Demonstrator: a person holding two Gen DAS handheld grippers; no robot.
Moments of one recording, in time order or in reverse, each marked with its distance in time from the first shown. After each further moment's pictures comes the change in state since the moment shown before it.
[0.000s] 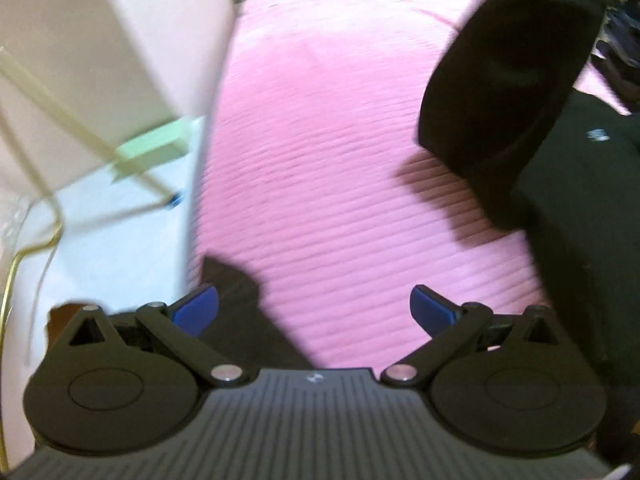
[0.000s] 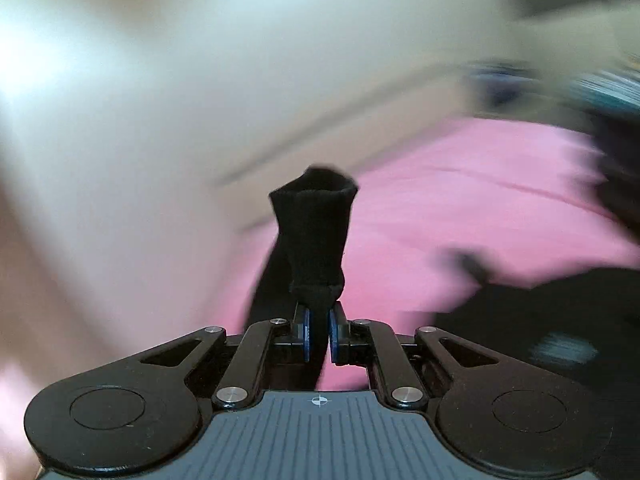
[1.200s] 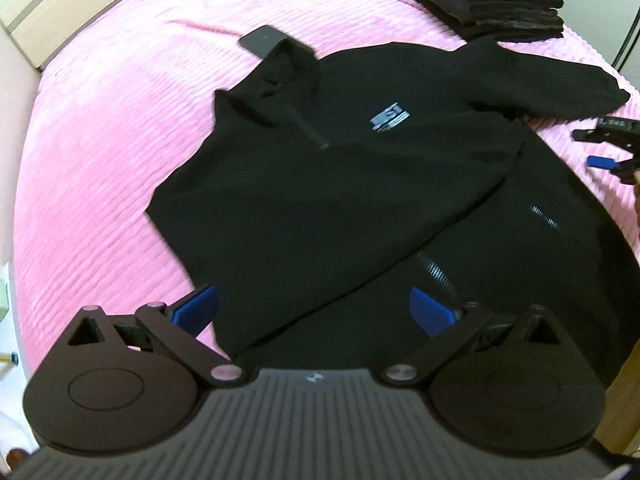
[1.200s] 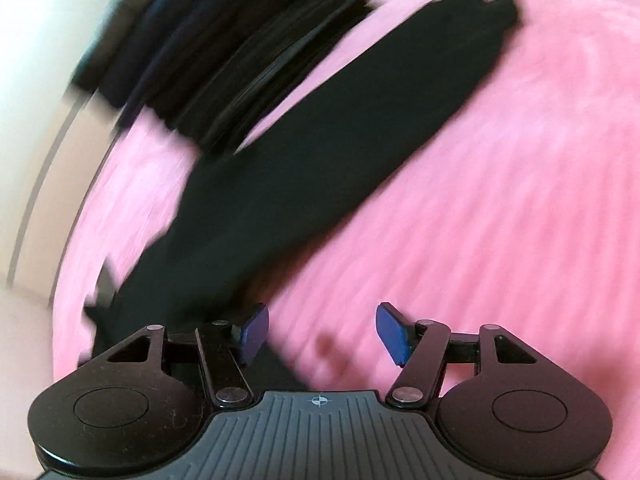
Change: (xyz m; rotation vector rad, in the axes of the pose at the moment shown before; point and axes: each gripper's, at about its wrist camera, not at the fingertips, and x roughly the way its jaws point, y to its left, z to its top) left arm 0.063 -0.335 0.133 0.358 0.104 -0.240; right arm -0.054 -0.460 0.009 0.572 0.158 -0.474
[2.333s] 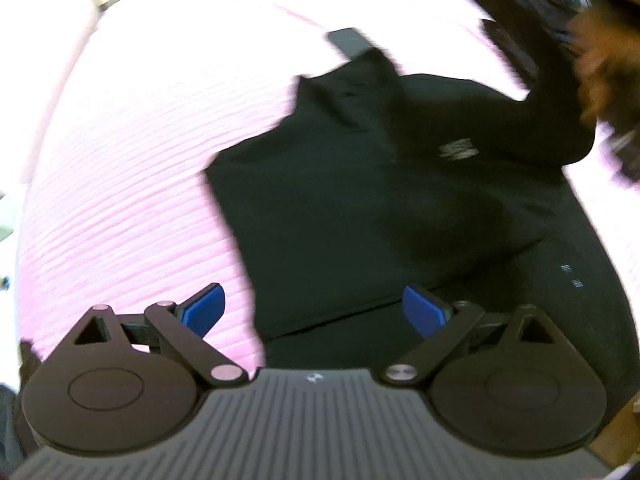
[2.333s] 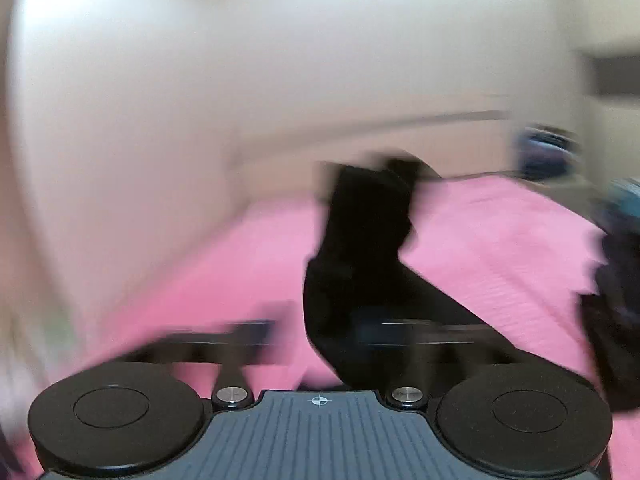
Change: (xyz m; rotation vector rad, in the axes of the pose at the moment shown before) left arm -0.021 0.085 -0.039 -0.305 -0.010 0.066; right arm 0.010 0.392 -0.164 -1.039 -0.185 0.537
